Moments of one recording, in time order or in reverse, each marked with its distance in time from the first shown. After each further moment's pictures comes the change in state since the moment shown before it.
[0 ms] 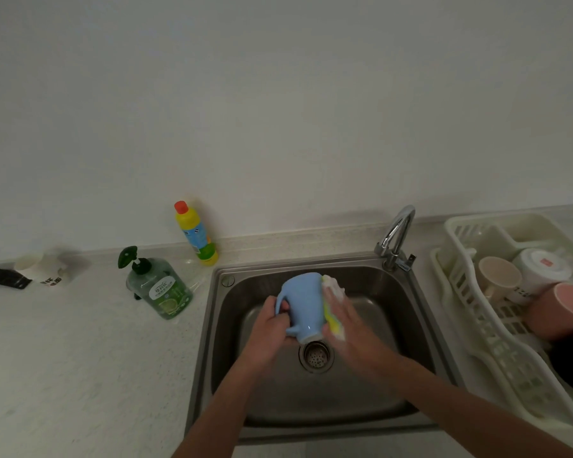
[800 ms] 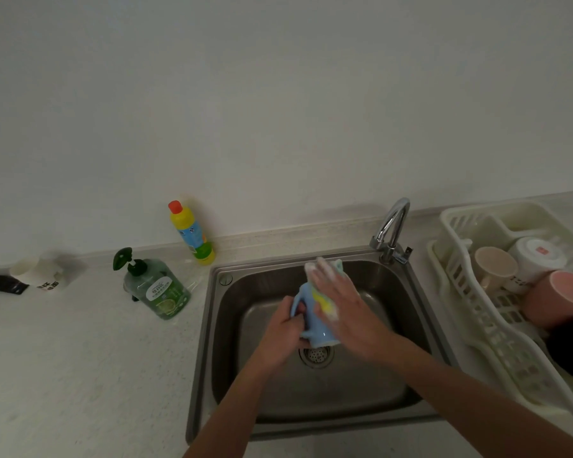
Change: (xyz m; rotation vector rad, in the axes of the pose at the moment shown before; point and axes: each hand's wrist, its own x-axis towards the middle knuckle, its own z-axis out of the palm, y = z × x) left_hand -0.012 0.002 0.021 -0.017 -0.162 0.021; right_hand 0.021 -0.002 -0.014 0.043 0.098 -0.008
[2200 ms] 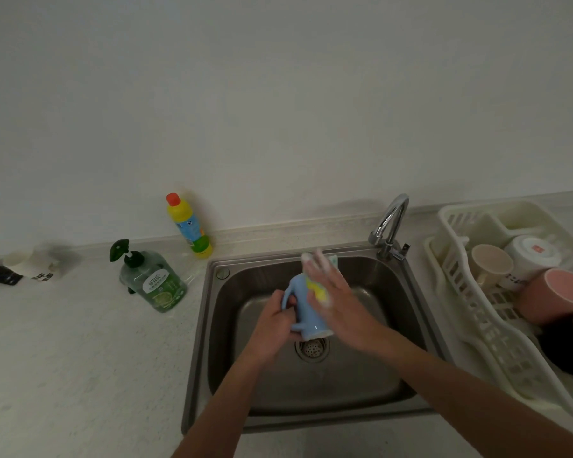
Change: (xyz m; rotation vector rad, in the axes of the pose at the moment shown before) left_hand -0.001 0.000 -0.007 -0.040 0.064 0.007; right_hand 0.005 -0.014 -0.002 0.124 -0.028 0.073
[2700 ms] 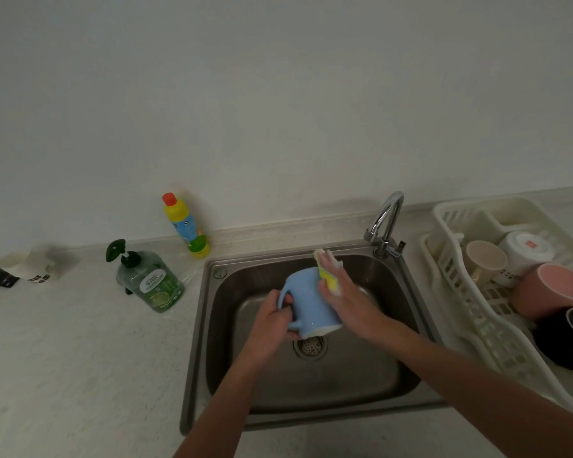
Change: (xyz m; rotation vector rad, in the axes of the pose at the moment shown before) left_hand -0.001 -0.003 0.003 0.022 0.039 -0.014; right_hand -0.007 0.011 -0.016 0.183 -0.041 0.140
